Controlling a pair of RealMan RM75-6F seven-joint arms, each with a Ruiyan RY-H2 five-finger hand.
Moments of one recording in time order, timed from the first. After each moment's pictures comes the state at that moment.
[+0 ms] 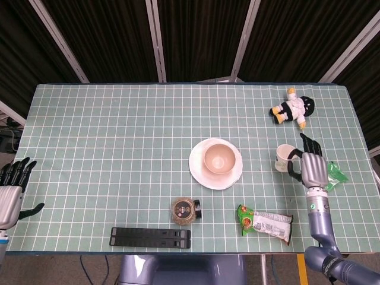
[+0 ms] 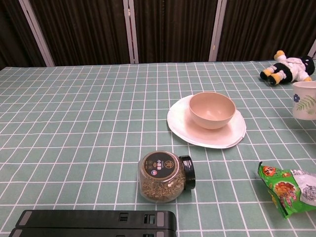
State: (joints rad) left arm -0.12 -1.13 -0.05 -1.63 1.45 1.45 0.14; right arm 0.42 -1.51 0.25 -1.26 -1.11 1.17 -0.04
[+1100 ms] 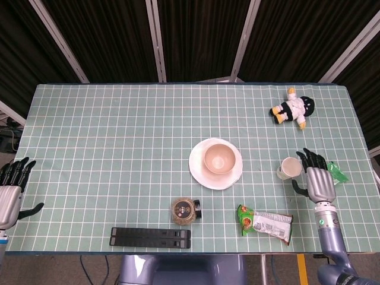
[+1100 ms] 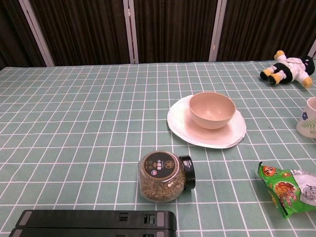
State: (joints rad) left arm -0.11 -1.13 -0.05 -1.63 1.45 1.45 0.13; right arm 0.33 -1.40 0.18 -1.39 -1.17 1.19 -0.09
